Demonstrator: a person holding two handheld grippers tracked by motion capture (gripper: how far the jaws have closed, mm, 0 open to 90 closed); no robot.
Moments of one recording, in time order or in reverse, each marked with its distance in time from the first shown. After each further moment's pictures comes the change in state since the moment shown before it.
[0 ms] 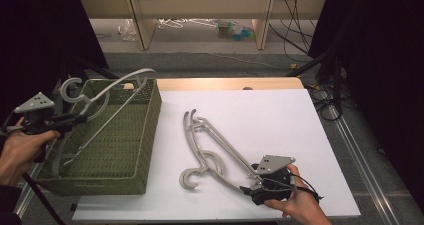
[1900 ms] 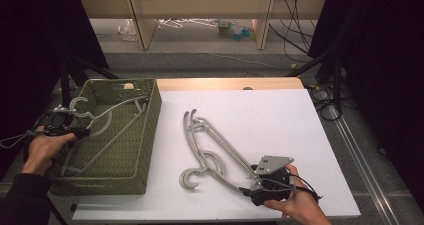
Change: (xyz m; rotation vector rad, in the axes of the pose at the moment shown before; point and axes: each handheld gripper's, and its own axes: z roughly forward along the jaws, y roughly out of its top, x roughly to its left) left arm 0.025 -0.034 0.061 0.336 0.198 -0.135; right arm 0.001 -0.001 0.002 0.011 0.018 -0.001
